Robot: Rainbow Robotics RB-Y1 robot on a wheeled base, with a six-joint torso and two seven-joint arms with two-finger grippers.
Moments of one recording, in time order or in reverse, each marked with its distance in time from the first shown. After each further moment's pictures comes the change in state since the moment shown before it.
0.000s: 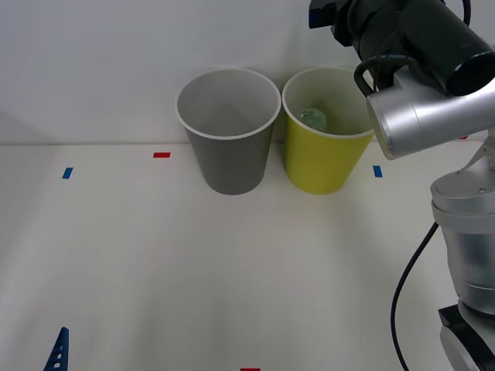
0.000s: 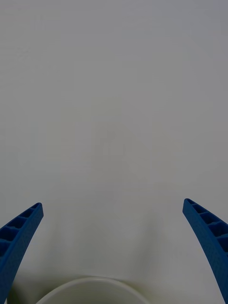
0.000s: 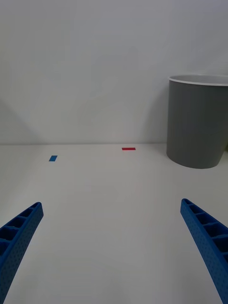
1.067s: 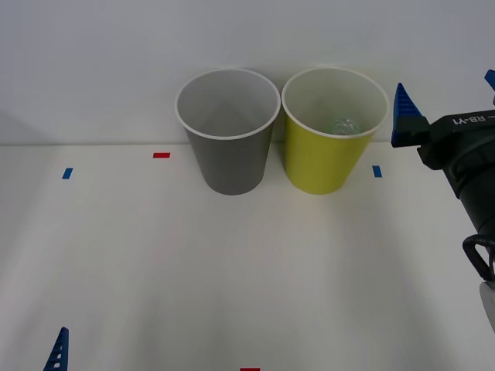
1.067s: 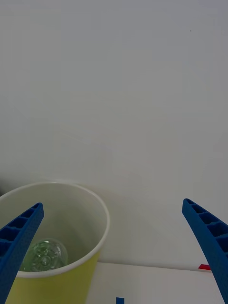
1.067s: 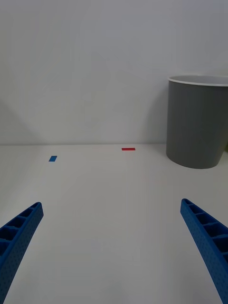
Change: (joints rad) right arm 0.777 -0.121 -0.087 -0.555 -0.041 -0.225 -0.010; left arm 0.000 0.000 0.000 0.000 0.000 0.000 0.000
